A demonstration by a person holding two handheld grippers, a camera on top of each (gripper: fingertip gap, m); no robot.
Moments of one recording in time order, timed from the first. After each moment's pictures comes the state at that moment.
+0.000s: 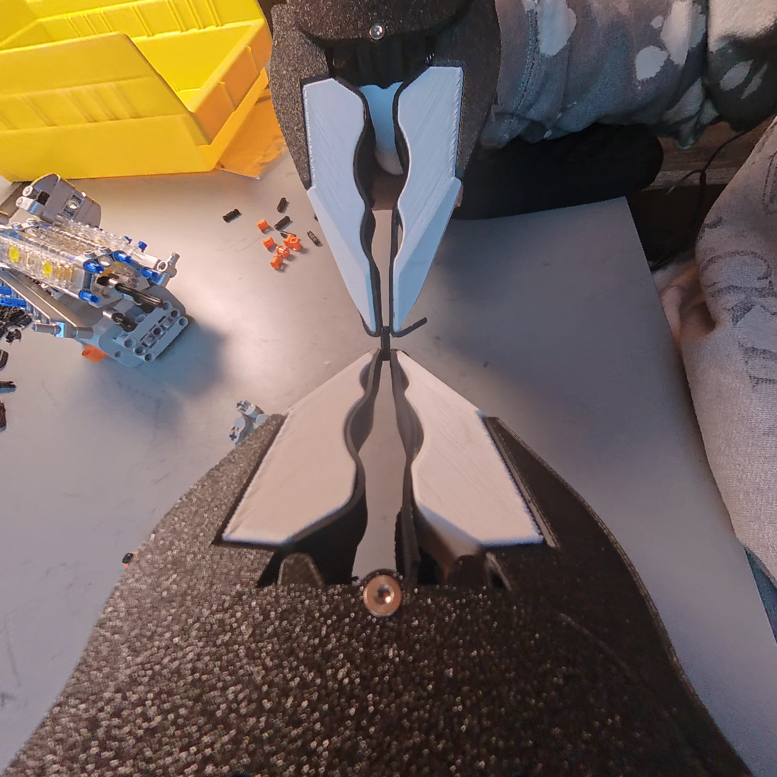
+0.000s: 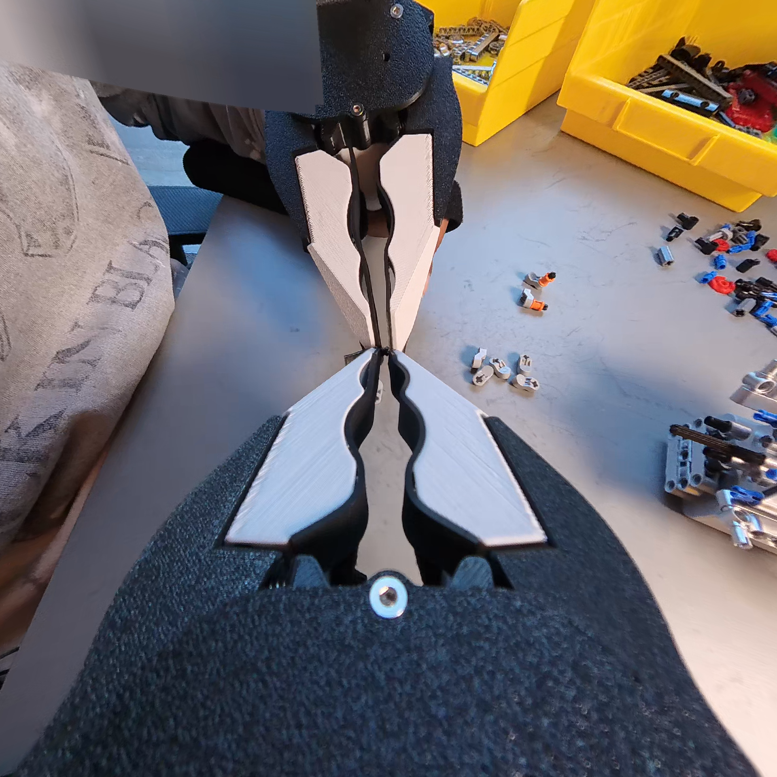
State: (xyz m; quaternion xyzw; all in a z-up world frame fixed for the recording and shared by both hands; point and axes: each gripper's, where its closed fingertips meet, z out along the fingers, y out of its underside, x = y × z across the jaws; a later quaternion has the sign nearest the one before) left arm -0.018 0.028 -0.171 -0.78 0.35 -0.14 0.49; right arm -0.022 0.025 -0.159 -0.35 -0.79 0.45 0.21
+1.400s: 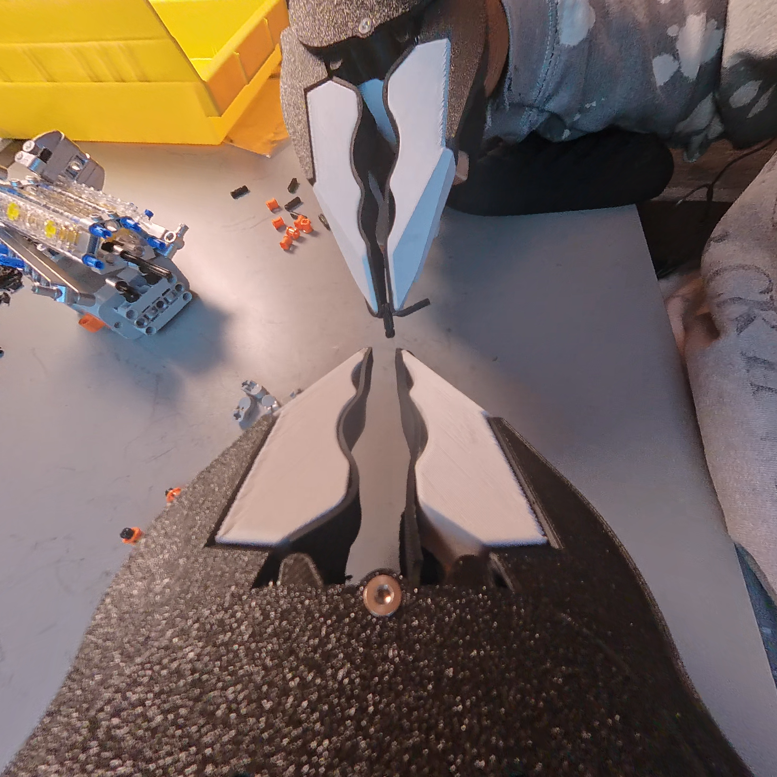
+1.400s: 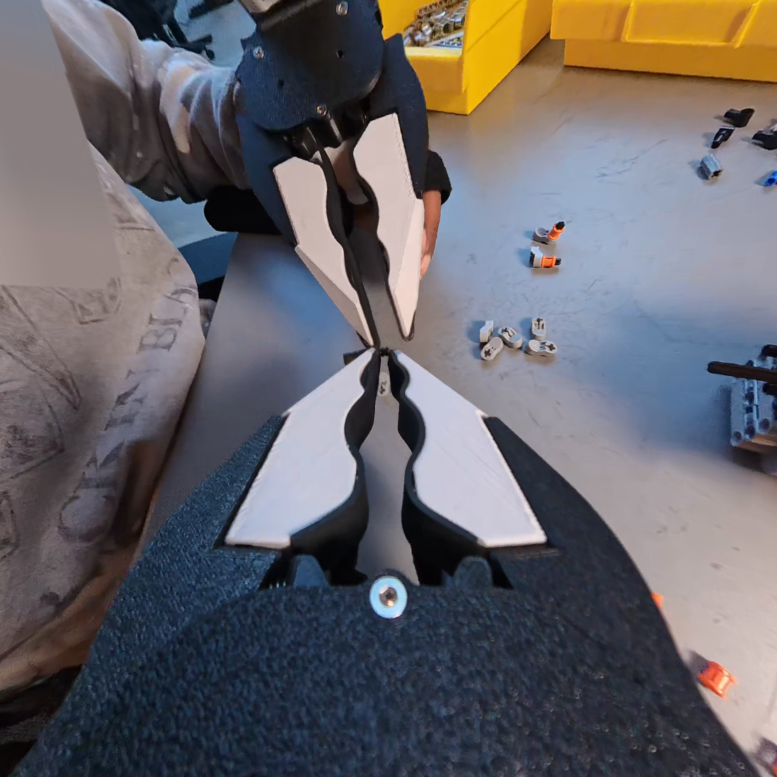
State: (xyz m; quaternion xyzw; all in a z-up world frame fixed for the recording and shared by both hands) left arm -0.027 0.029 -0.174 -0.80 0.33 -0.16 0.48; right arm -0.024 0.035 -0.163 -0.42 -0.75 0.49 0.12
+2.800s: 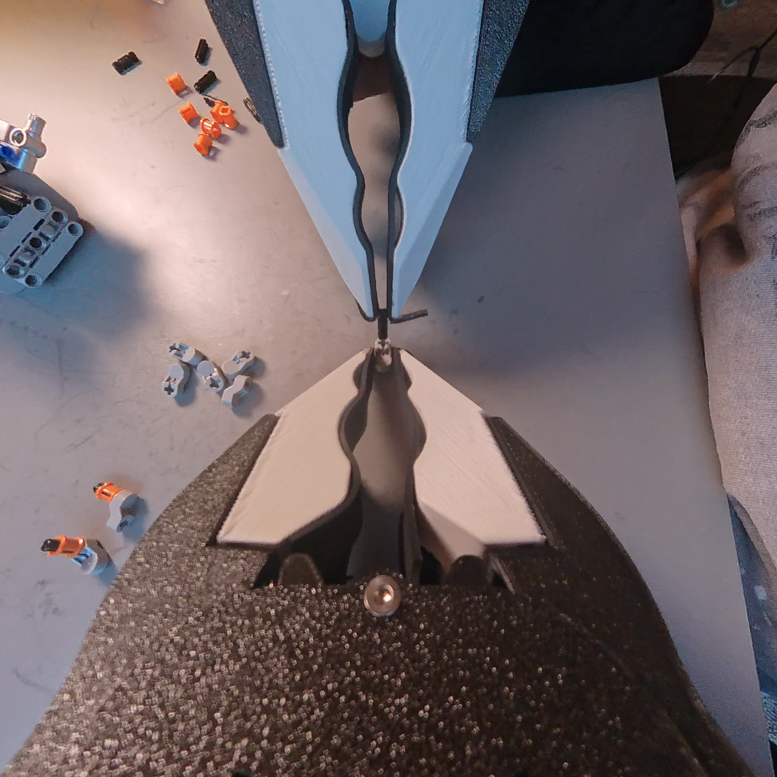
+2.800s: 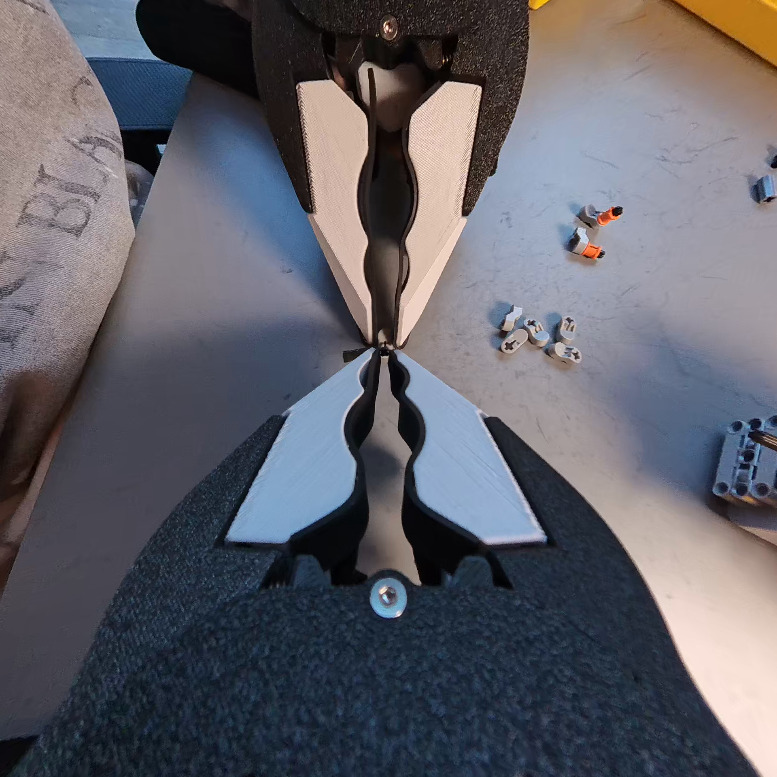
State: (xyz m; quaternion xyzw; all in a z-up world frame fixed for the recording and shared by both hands) left arm -0.021 0.015 -0.212 -0.84 0.37 -0.15 0.37; right arm -0.021 0.021 -0.197 -0.34 -0.85 0.37 0.17
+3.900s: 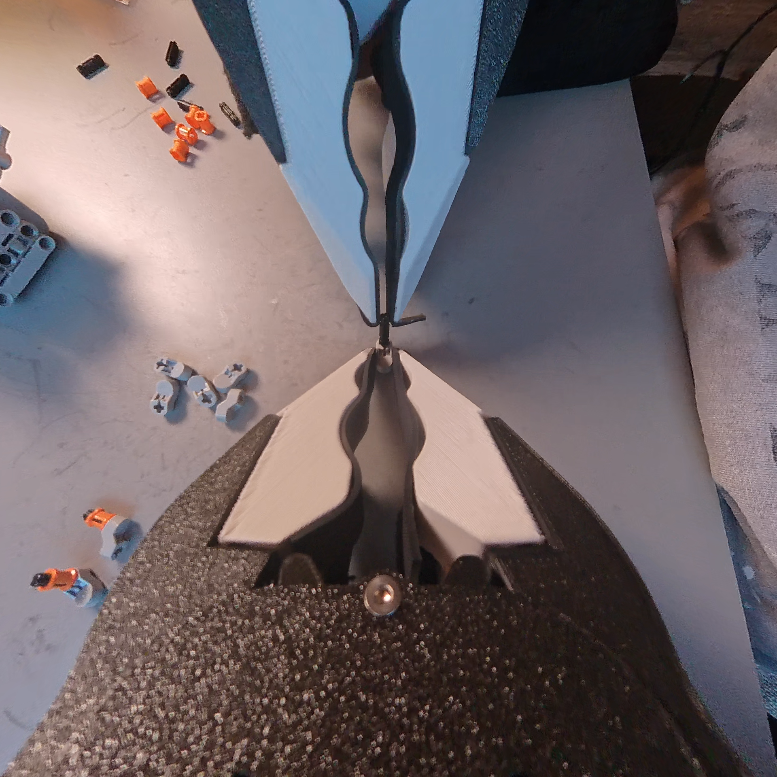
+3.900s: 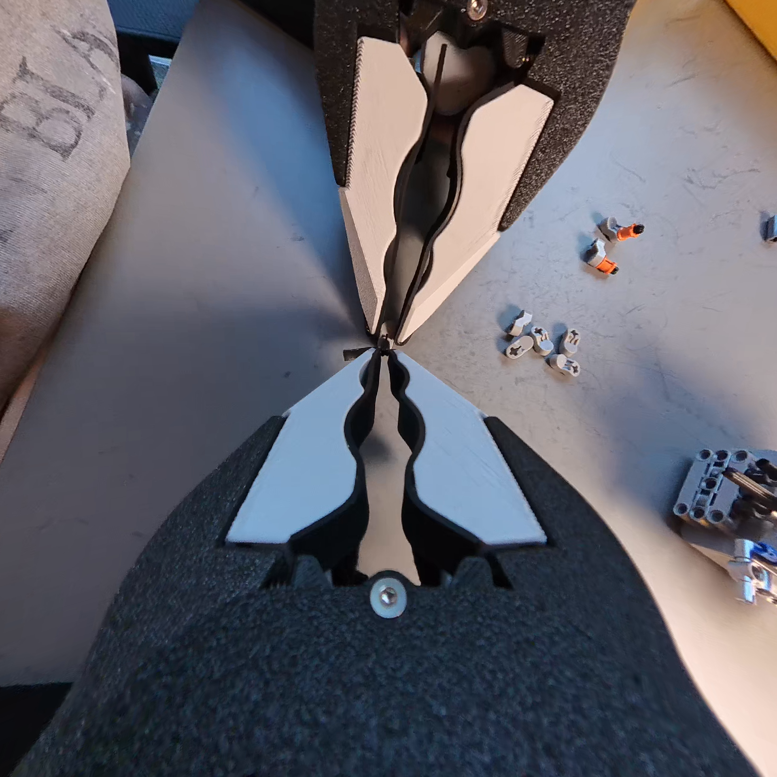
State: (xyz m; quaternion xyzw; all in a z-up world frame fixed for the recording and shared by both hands) left arm -0.017 0.016 -0.212 -0.83 0.39 -0.18 0.36; right arm -0.015 0.022 -0.202 -0.29 -0.89 0.32 0.17
